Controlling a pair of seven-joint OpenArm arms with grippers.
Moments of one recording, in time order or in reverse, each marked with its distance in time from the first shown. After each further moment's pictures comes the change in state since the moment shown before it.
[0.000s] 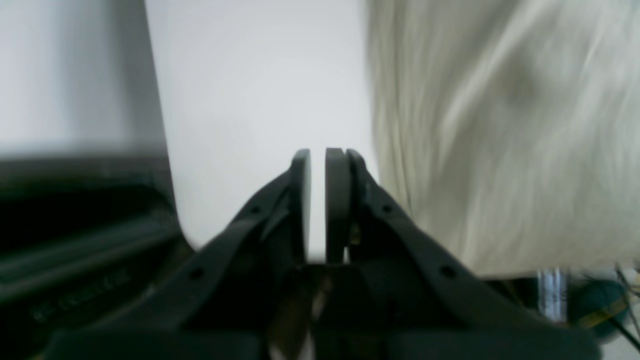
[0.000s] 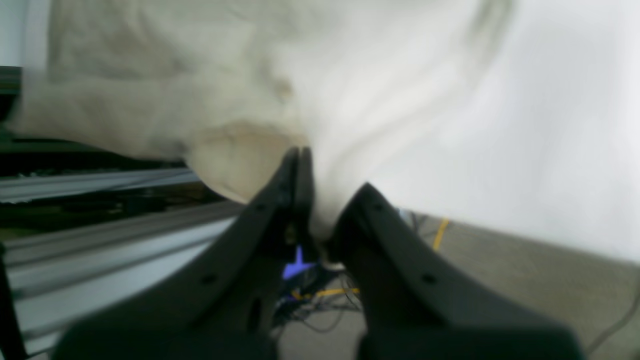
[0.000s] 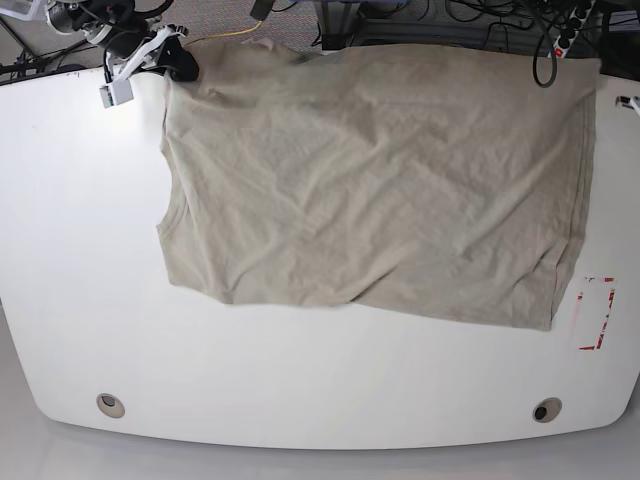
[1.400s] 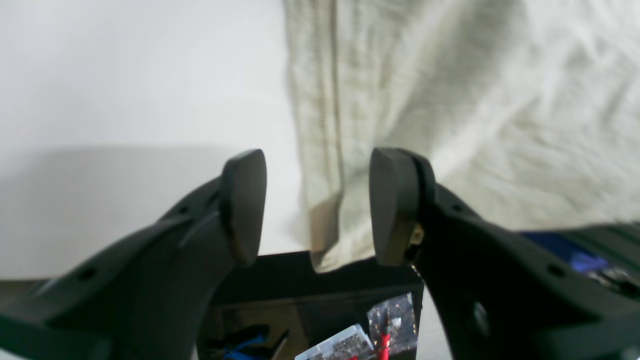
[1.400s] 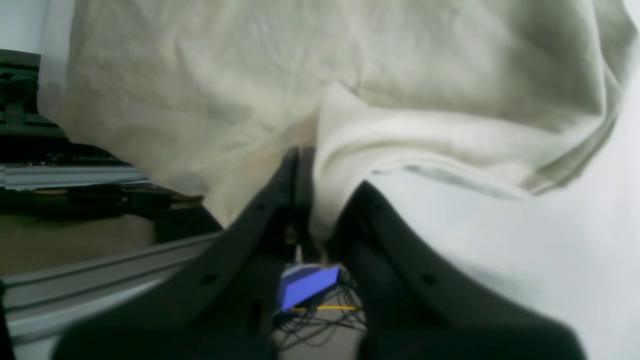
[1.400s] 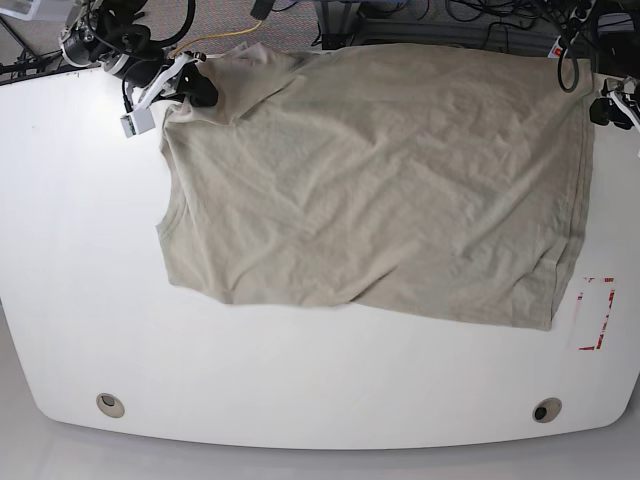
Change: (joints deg) left arm 1.3 -4.0 9.2 -25.4 -12.8 0.2 1.7; right arm 6.8 0.2 -6.0 -3.2 -4.4 0.0 0.1
